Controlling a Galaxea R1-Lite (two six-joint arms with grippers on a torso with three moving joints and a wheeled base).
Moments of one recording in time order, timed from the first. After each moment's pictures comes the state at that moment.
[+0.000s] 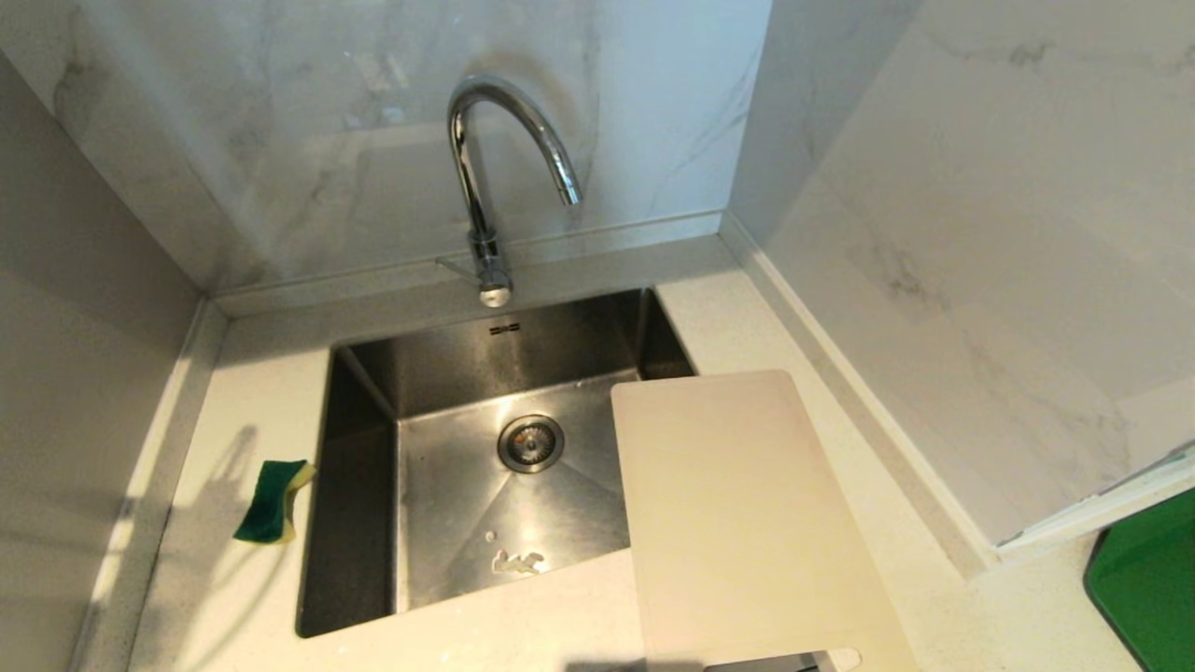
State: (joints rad) left arm -0.04 0.92 -1.29 -0.06 0.10 0.25; right arm 0.00 0.00 0.00 -0.01 0.00 0.01
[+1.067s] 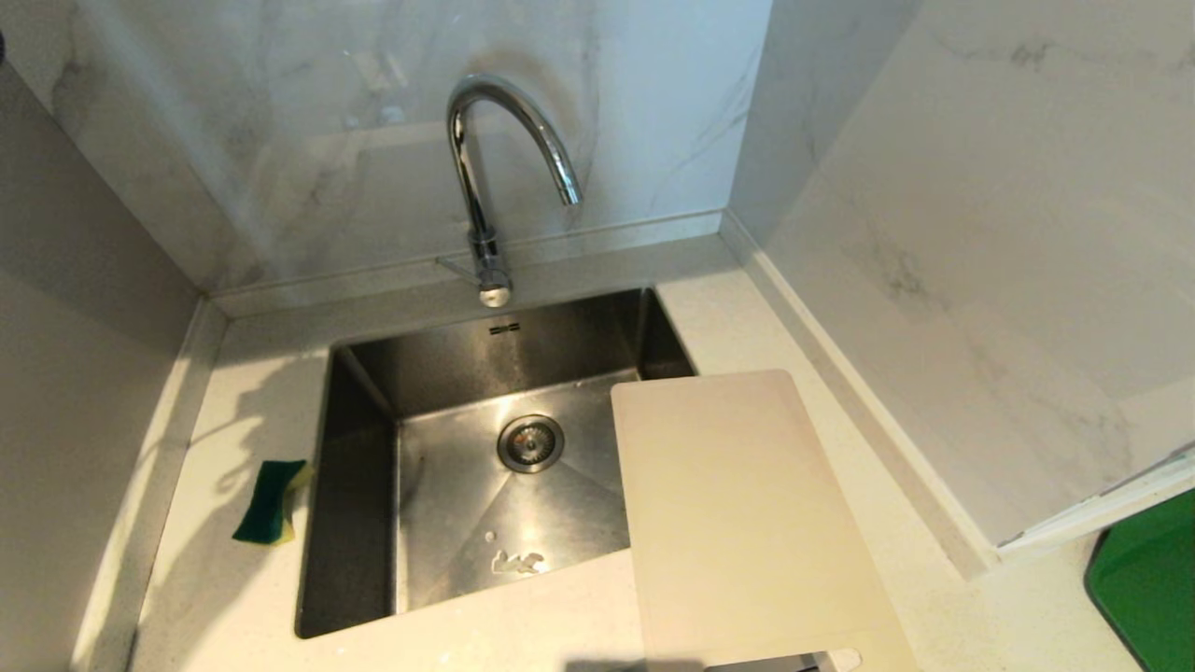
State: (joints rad) left arm -0.28 1.36 -1.57 -0.08 0.60 0.09; right arm 0.00 0.00 0.00 -0.01 0.00 0.01
